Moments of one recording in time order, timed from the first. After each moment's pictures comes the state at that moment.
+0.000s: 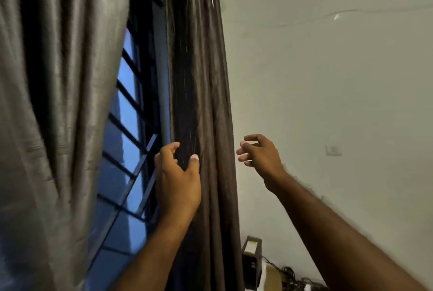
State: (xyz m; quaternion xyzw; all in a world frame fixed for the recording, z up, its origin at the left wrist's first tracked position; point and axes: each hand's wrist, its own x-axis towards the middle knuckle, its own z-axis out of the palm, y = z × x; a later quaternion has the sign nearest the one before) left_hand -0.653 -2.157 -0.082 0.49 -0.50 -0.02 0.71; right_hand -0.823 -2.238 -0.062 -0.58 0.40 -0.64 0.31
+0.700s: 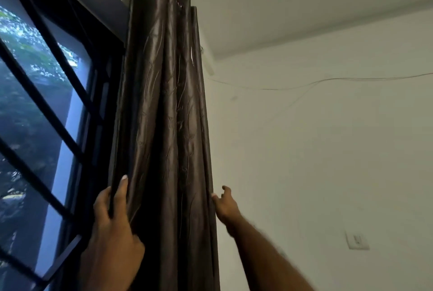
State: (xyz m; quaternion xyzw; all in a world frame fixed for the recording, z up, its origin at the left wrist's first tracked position) left_hand -0.618 -2.420 -0.003 0.57 -0.54 0.18 0.58; right_hand -0.811 -2.582 0.032 -0.65 0.45 -0.56 0.25
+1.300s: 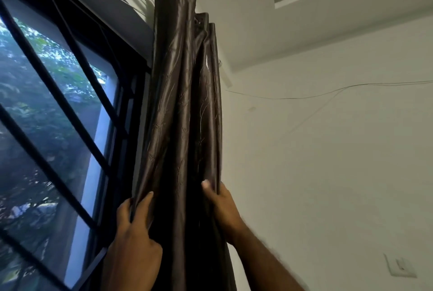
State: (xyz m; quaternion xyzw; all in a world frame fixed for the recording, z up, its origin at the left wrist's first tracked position) left_hand -0.614 -2.411 0.017 0.57 -0.53 0.14 0.61; right_hand -0.760 -2.542 0.063 -0.68 0.14 -0.64 0.34
